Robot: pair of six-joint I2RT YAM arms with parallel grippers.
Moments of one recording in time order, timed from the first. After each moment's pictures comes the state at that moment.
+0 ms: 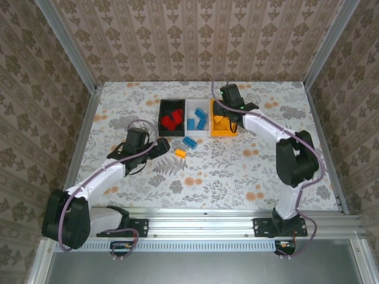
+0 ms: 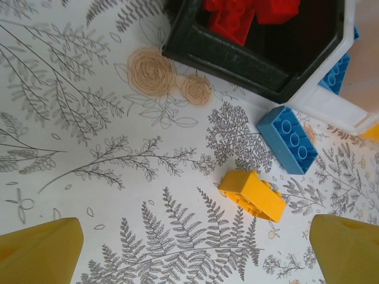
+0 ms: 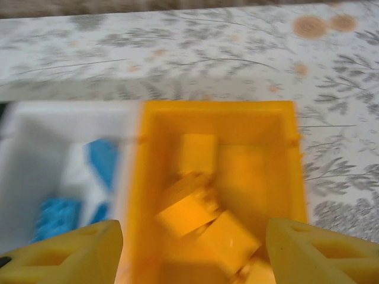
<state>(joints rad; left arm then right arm) -0.41 1.17 0.65 -0.29 0.09 -0.70 0.44 1.80 1.42 -0.33 0.24 0.34</state>
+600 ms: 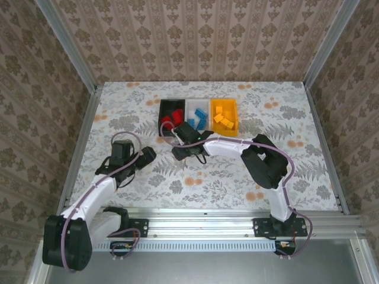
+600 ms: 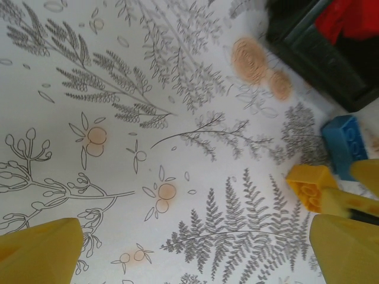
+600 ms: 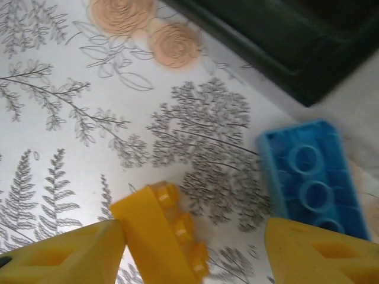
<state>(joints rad) -0.23 0.97 0.46 -0.32 0.16 -0.73 0.81 2.06 1.43 -0.36 0.07 0.17</state>
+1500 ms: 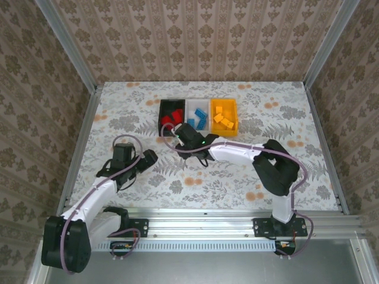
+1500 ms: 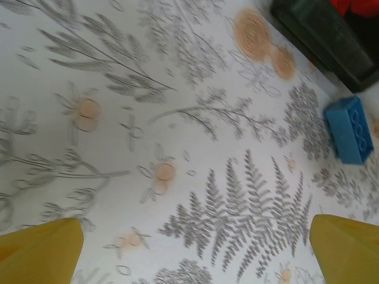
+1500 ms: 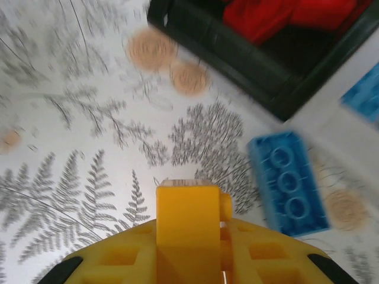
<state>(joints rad) -0.28 0.98 0.42 -0.30 0.18 -0.76 0.84 1.88 1.32 -0.30 0.16 0.16</state>
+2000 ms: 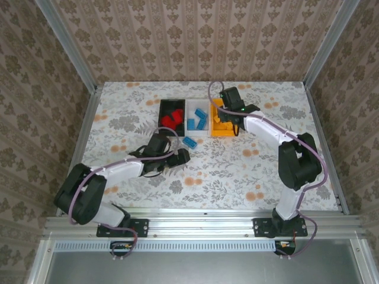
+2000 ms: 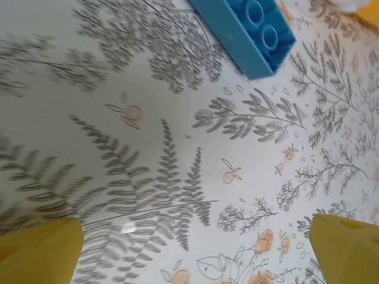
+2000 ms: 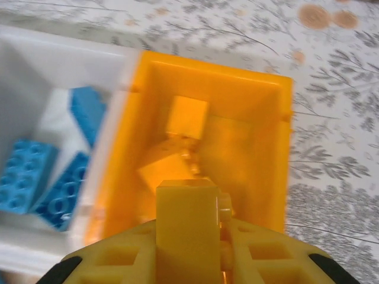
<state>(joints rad) -0.64 1.44 0.65 -0.10 0.23 -0.79 0.39 1.83 1.42 -0.43 0.24 0.18</state>
